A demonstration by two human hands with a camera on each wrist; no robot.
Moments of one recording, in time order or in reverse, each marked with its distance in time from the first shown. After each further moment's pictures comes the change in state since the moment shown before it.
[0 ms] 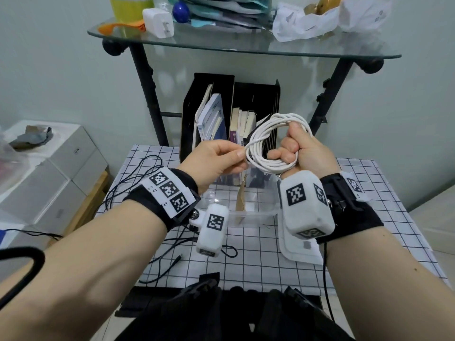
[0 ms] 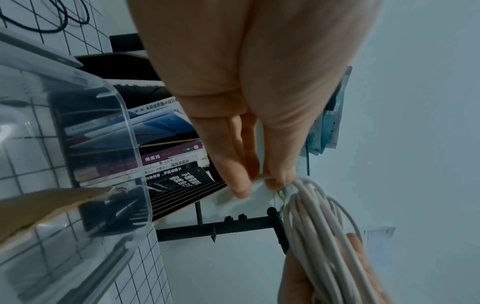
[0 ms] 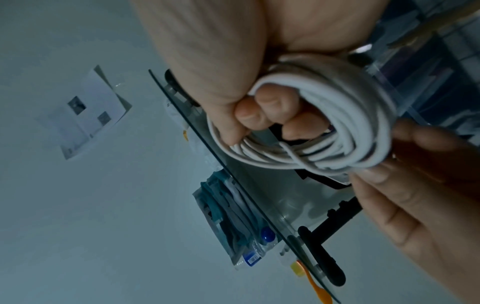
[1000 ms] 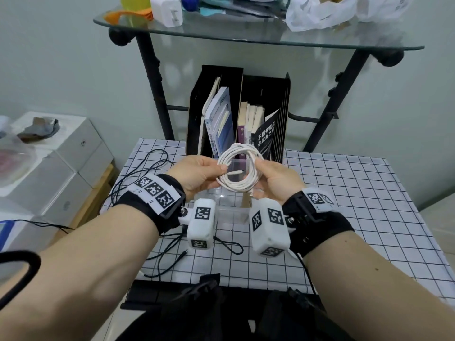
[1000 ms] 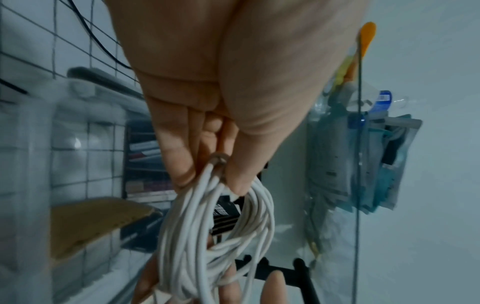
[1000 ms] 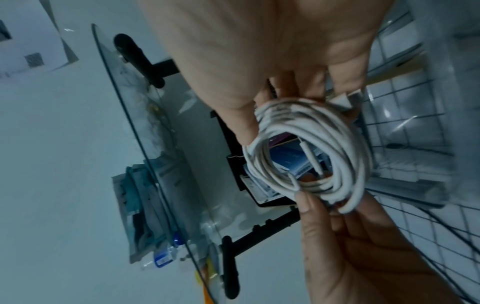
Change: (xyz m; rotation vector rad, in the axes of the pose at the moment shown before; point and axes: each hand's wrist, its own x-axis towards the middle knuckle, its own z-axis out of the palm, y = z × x) left_hand -0.002 -0.036 -0.041 -0.144 0.126 -0.365; right_hand 0.004 0.064 -0.014 -0.484 0.058 0.313
